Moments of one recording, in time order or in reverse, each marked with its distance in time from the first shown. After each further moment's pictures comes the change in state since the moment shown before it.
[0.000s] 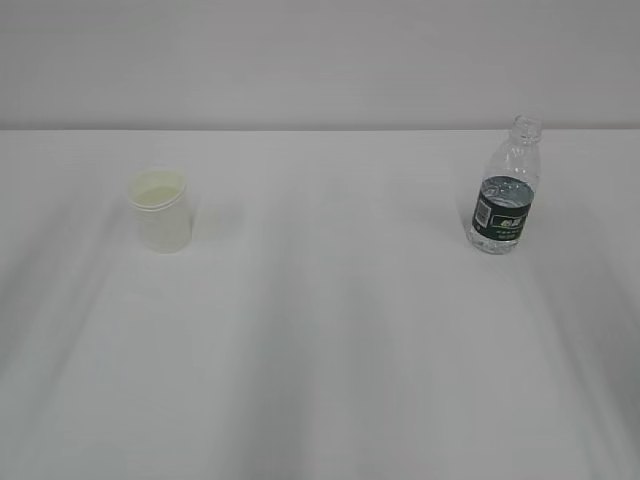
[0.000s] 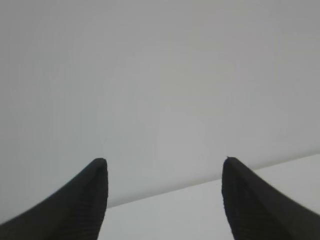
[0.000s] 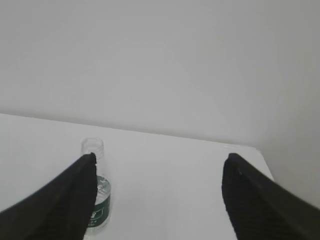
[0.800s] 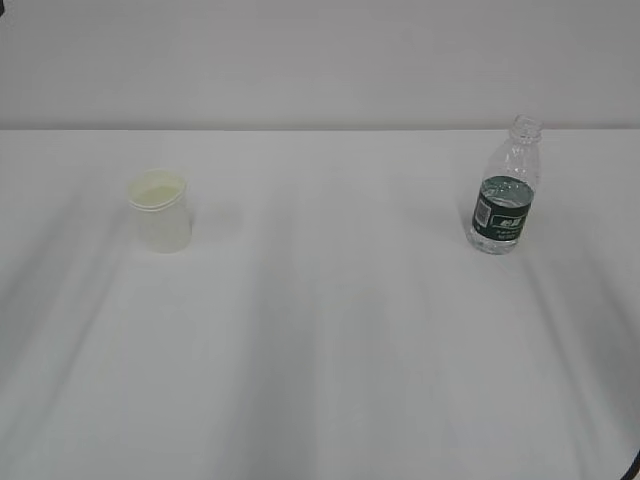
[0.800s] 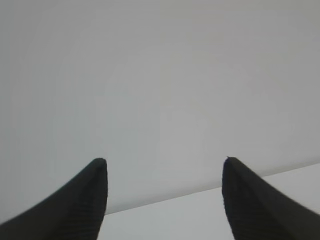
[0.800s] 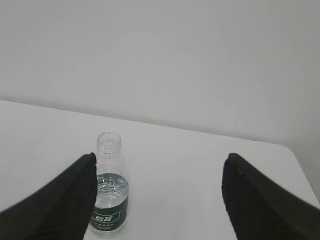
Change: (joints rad) left arm 0.000 0.147 0.000 0.000 -0.154 -0.014; right arm 0.000 0.201 0.000 0.000 -0.188 0.000
